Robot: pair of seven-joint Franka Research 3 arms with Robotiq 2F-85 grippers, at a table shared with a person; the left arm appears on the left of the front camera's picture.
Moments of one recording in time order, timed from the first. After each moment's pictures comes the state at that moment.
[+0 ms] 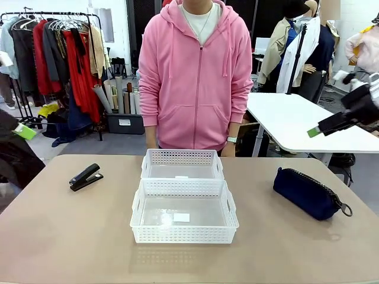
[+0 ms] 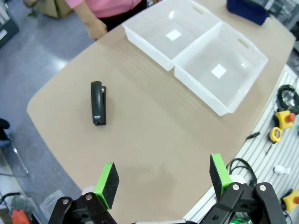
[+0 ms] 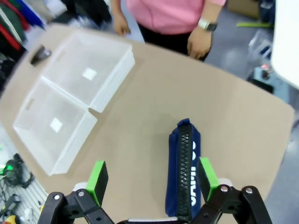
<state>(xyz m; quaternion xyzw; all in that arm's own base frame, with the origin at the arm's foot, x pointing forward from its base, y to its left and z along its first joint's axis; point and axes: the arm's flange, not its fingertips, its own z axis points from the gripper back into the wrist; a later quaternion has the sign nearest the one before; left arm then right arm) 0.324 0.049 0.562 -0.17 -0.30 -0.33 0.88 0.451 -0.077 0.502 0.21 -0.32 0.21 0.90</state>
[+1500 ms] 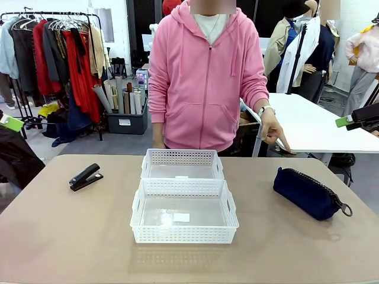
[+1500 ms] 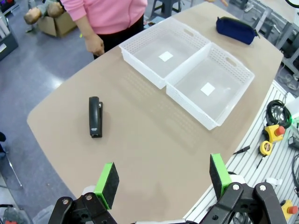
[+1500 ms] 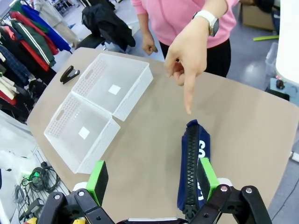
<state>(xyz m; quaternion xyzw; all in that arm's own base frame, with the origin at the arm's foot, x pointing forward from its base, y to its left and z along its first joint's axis) 0.301 0.064 0.574 -0.21 -0.35 -0.31 0.86 0.420 -0.132 0.517 0.29 -0.35 0.19 0.87</state>
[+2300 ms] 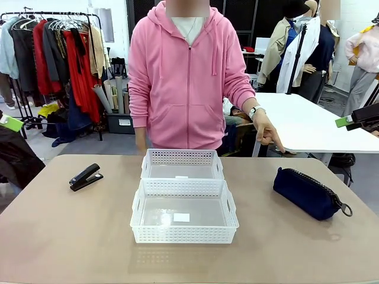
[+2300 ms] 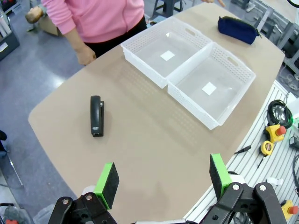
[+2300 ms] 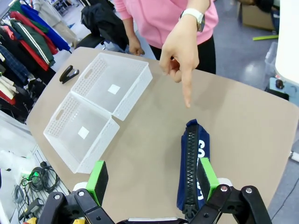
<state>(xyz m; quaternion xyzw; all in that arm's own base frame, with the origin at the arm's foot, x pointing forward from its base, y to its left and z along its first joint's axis) 0.301 0.064 0.574 -0.21 -0.35 -0.31 0.86 0.420 -0.132 0.518 0.29 -0.35 0.19 0.87</state>
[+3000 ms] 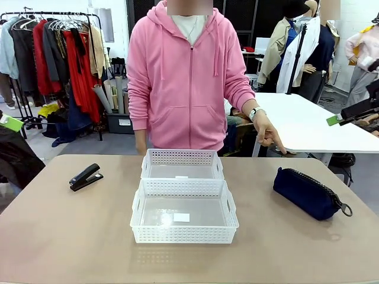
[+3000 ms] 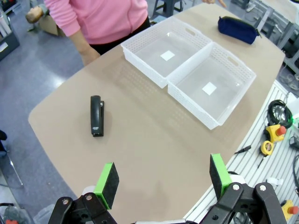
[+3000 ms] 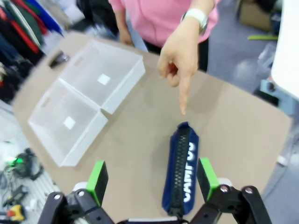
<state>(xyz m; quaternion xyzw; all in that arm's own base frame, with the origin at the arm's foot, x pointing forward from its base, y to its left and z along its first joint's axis) 0.301 0.064 0.574 -0.21 -0.35 -0.31 0.86 0.451 -0.107 0.535 0.23 -0.32 0.24 0.89</state>
